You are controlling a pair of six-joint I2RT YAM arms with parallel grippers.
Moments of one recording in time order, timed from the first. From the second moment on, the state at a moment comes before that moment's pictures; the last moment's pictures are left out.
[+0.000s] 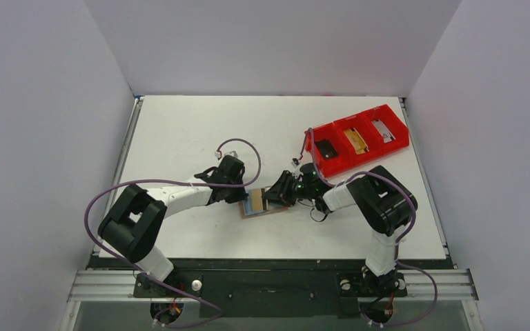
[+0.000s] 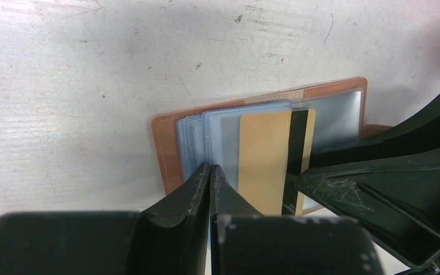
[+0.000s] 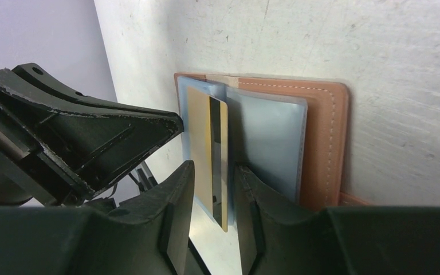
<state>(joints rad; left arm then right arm) -0.63 1.61 0.83 -0.20 -0.07 -0.83 0.57 1.87 0.68 0.60 -0.52 1.06</state>
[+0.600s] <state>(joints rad) -0.64 1.61 0.84 -0.20 -0.08 -0.83 0.56 1.89 0.67 0.63 -0.54 1.08</state>
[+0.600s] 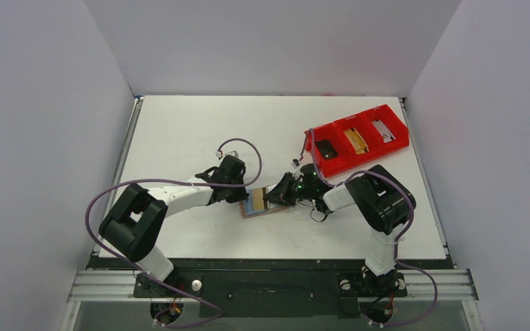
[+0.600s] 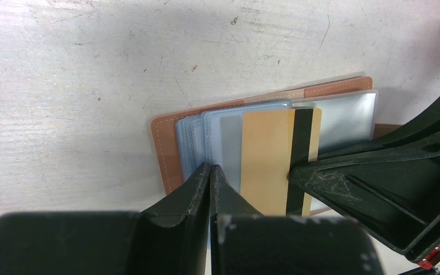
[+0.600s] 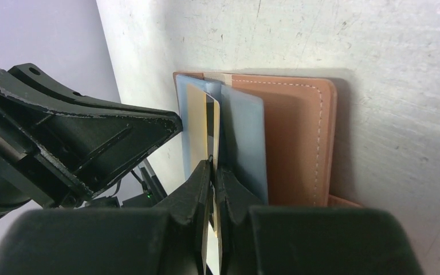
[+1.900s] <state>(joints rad) -0.64 1.60 0.96 -0.40 -0.07 -0.76 0.49 1.58 0.69 0.19 -0.47 0.85</state>
